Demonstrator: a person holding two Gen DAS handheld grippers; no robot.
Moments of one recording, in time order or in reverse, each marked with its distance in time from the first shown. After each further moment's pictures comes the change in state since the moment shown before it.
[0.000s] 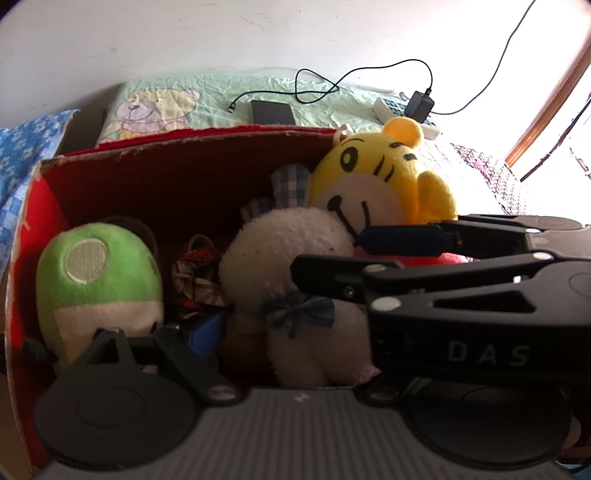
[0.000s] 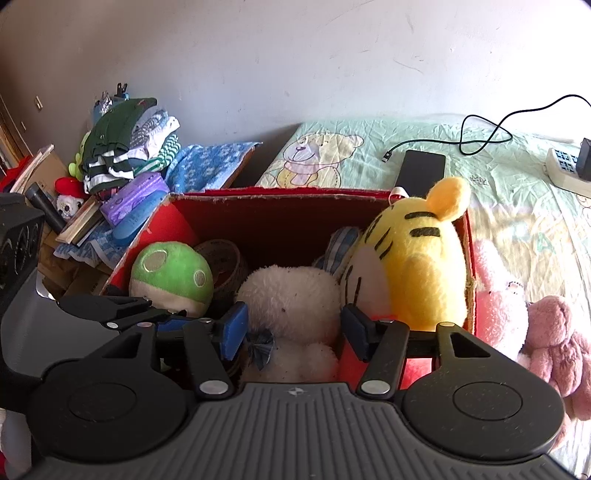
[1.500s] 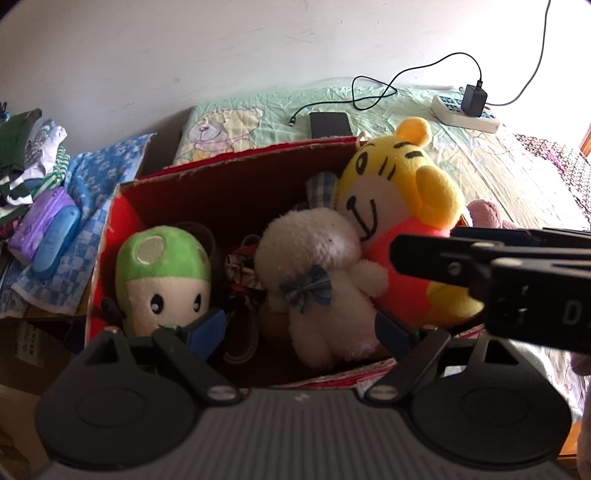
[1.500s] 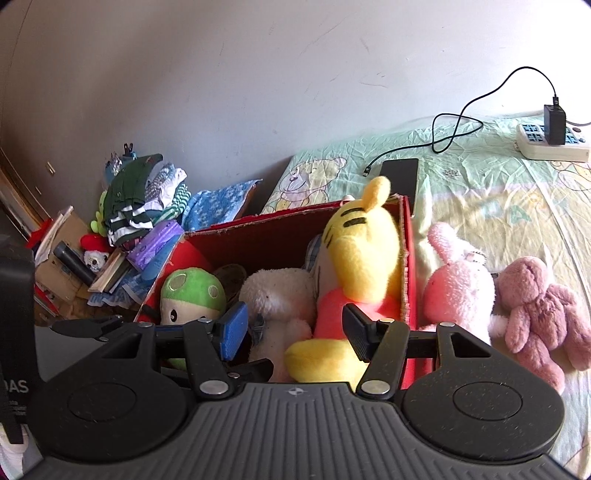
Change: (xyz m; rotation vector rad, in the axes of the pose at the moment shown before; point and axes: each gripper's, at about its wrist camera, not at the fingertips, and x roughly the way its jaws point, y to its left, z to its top) left arm -0.023 -0.063 -0.006 0.021 -0.011 0.358; right arm -0.061 -0.043 -0.025 0.166 -0.113 0.100
